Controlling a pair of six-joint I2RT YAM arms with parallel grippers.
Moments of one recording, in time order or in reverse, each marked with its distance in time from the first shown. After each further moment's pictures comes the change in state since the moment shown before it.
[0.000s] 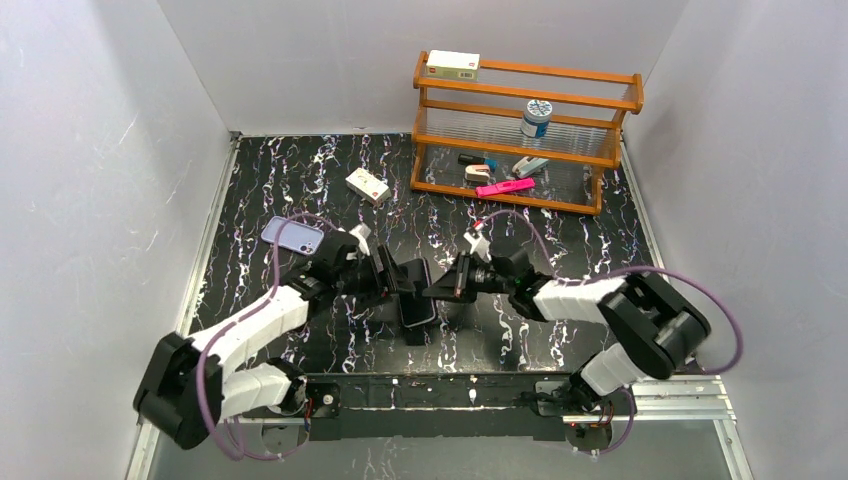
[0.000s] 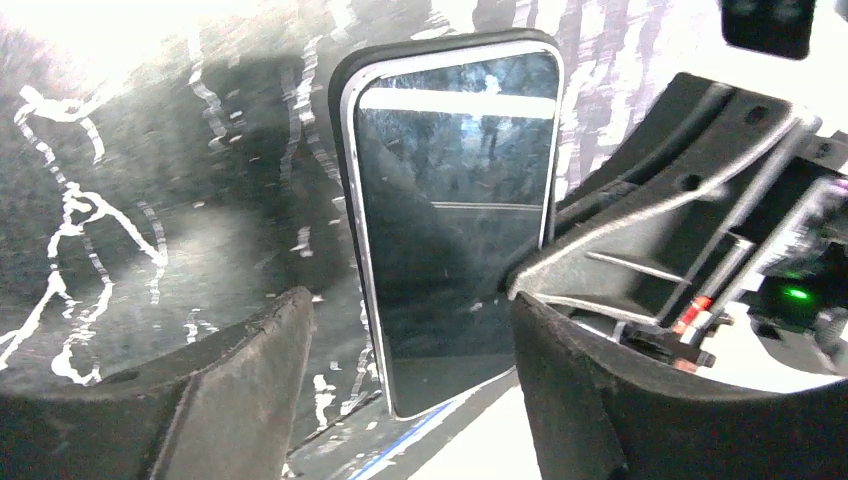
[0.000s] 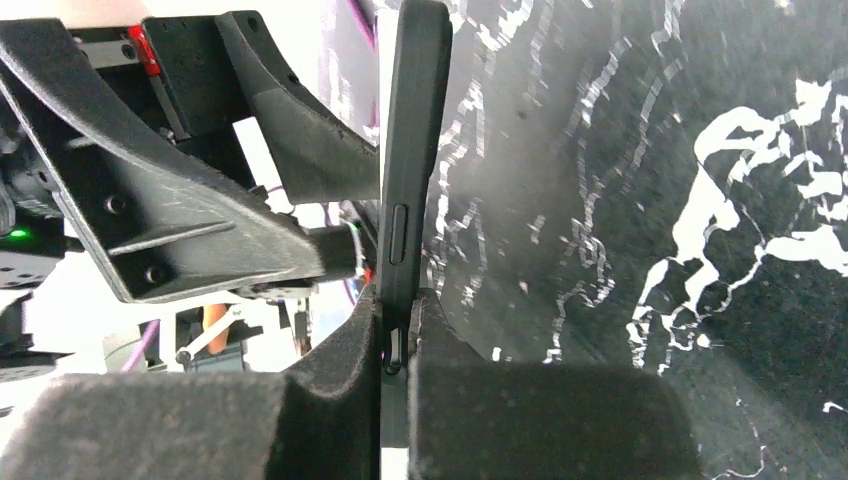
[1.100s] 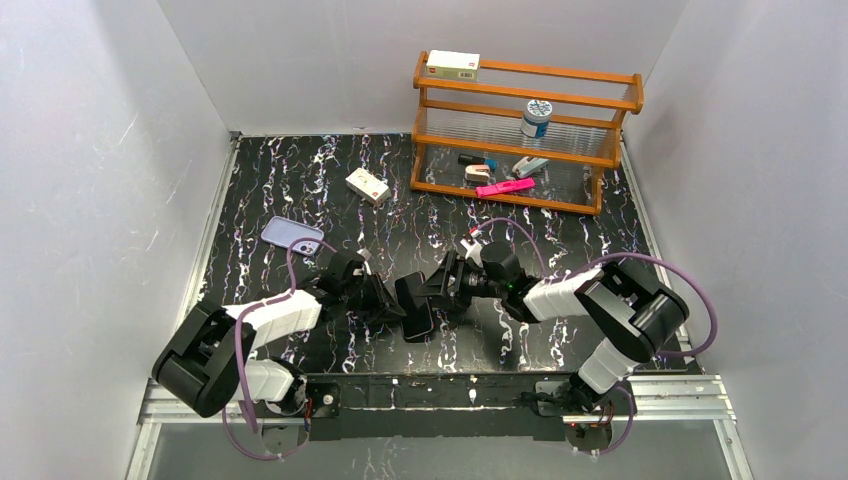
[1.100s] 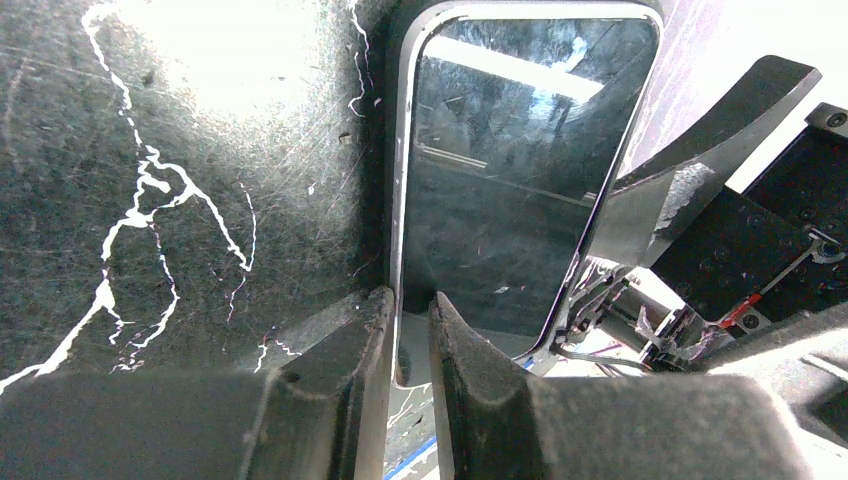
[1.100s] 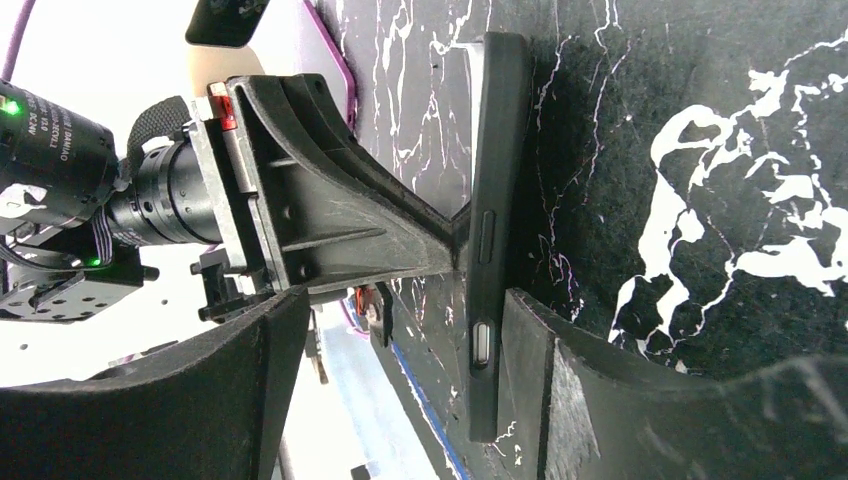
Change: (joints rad) left arm 0.001 0.127 -0.127 0.176 0.037 -0.093; right arm 0.027 0.062 -0.001 0.074 0.055 0.069
